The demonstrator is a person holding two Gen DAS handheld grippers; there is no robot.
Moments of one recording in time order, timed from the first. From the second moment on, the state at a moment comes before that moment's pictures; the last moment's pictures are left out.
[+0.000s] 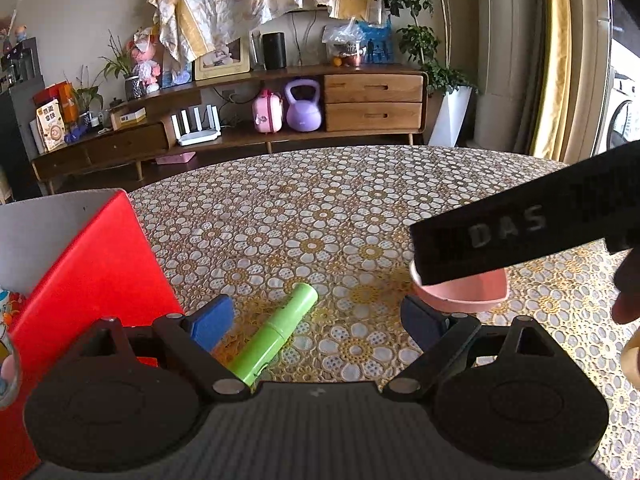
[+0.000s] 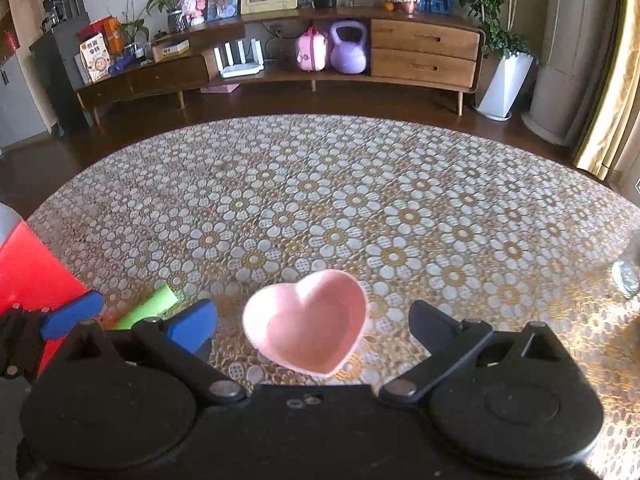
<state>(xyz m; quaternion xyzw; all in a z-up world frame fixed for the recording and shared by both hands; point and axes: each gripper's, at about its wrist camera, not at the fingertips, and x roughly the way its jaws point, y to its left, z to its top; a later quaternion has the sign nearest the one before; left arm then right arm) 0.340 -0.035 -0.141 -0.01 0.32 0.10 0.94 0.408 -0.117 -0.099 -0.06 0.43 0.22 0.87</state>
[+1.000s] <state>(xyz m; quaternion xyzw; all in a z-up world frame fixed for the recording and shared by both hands) 0.344 -0.012 -0.159 -0.03 0.34 0.11 0.93 0.408 -0.105 -0.123 -0.06 0.44 0.18 0.88</state>
